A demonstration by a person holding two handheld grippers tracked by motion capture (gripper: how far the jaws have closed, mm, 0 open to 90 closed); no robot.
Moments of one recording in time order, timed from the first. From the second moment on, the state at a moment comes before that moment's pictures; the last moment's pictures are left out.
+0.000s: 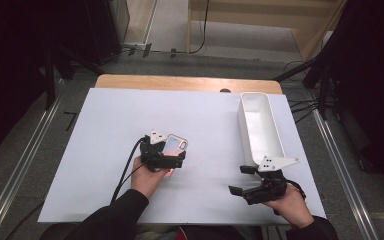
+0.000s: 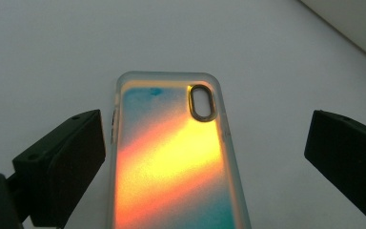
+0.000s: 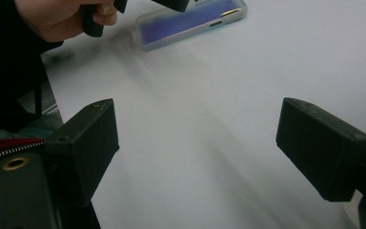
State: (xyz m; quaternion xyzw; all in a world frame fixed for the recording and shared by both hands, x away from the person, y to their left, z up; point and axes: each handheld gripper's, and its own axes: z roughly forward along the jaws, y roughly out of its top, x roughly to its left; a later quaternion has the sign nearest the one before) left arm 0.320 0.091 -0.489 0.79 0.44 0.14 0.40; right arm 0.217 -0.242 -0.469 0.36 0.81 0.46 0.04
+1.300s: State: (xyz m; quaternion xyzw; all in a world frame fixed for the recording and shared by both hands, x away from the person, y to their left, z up) left arm 0.316 0.081 -0.513 0.81 0.45 0.20 0.32; right arm 0.216 -0.242 -0.469 0.36 0.81 0.46 0.04
